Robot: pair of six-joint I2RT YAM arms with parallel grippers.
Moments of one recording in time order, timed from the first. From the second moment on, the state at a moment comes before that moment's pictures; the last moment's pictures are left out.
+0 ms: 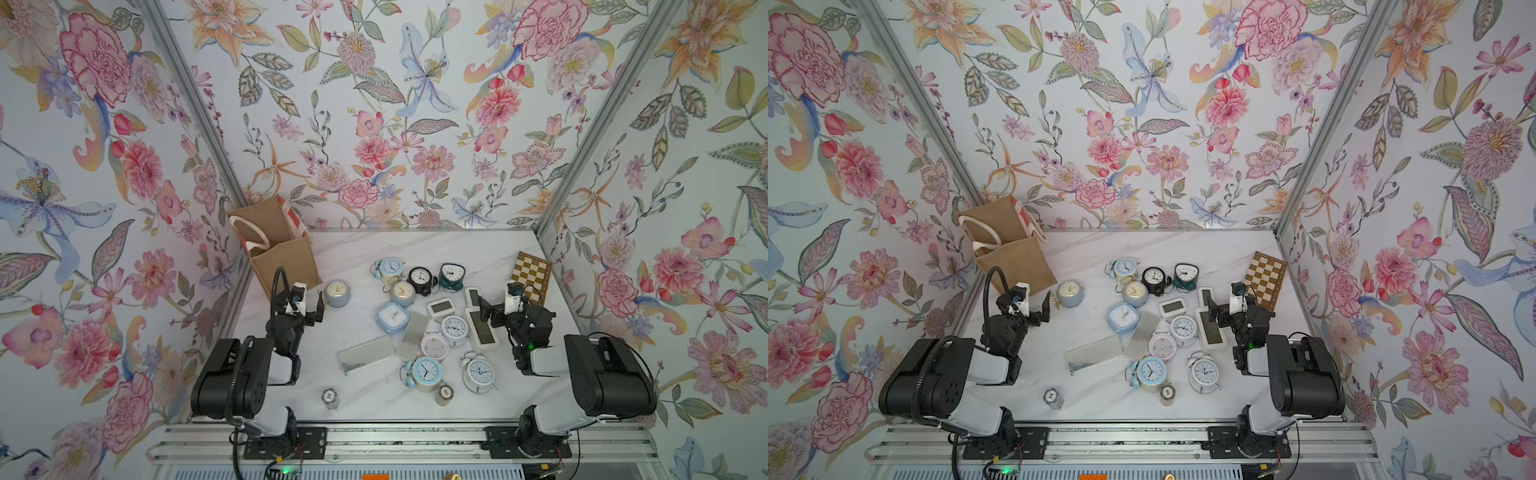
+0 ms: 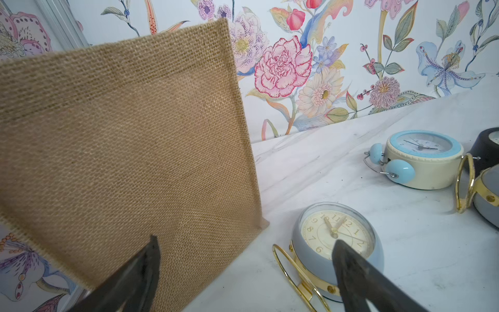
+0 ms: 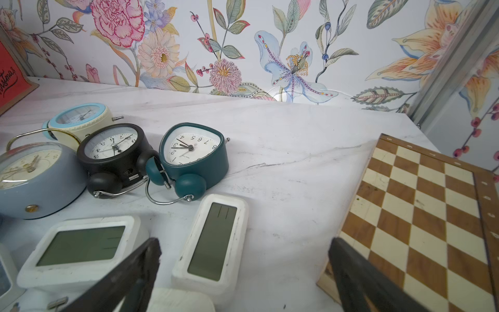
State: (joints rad) left arm -0.01 1.55 0.20 1.31 0.08 0.20; right arm -0.03 1.55 0.28 1.04 -0.28 -0.07
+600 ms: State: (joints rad) left arm -0.01 1.55 0.20 1.31 0.04 0.20; right arm -0.03 1.55 0.28 1.05 -0.27 -0.07
